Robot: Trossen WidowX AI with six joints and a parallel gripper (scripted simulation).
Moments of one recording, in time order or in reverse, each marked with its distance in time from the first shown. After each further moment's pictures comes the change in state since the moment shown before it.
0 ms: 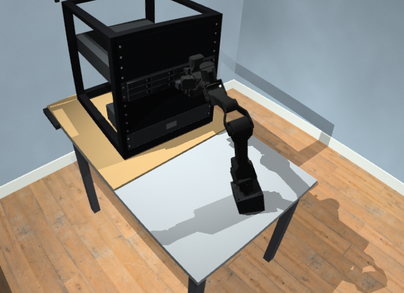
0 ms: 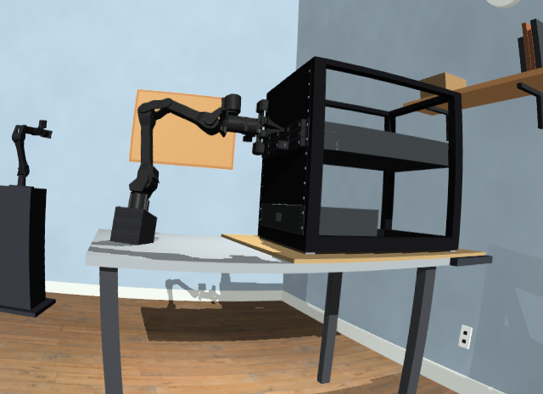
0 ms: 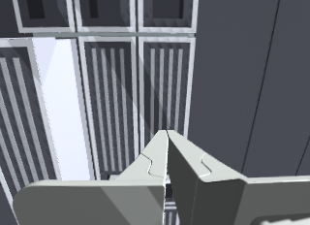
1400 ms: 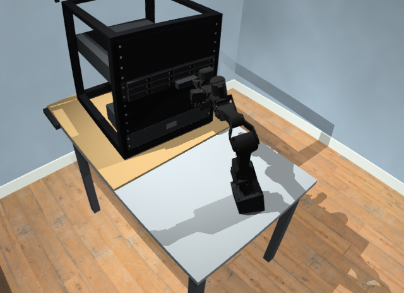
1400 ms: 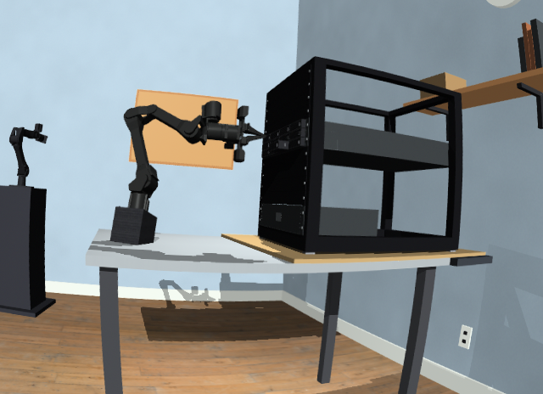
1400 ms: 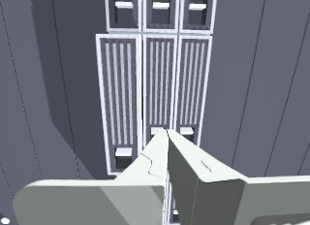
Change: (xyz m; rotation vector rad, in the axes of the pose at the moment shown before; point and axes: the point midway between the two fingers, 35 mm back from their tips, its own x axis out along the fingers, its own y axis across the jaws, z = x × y) arm -0.064 0.031 -0.002 -0.008 -0.005 -0.016
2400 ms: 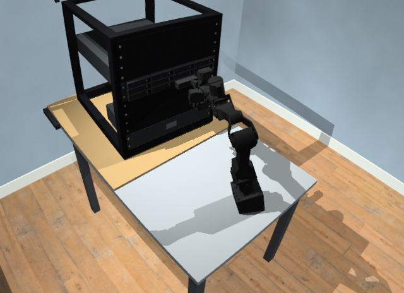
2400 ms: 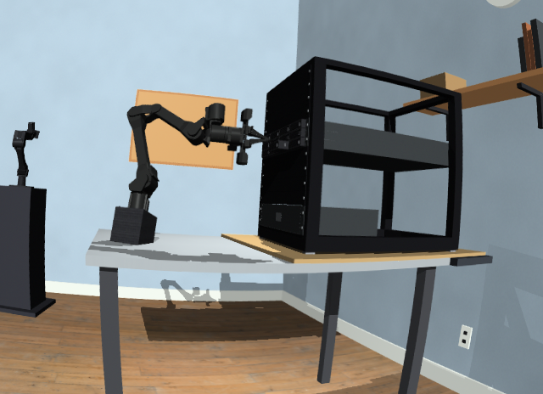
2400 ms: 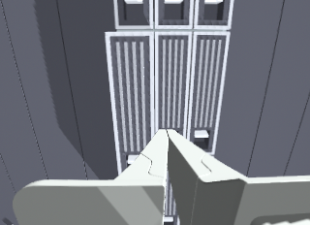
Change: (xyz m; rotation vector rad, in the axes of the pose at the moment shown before) arm 0.012 0.009 -0.002 0.025 0.007 0.014
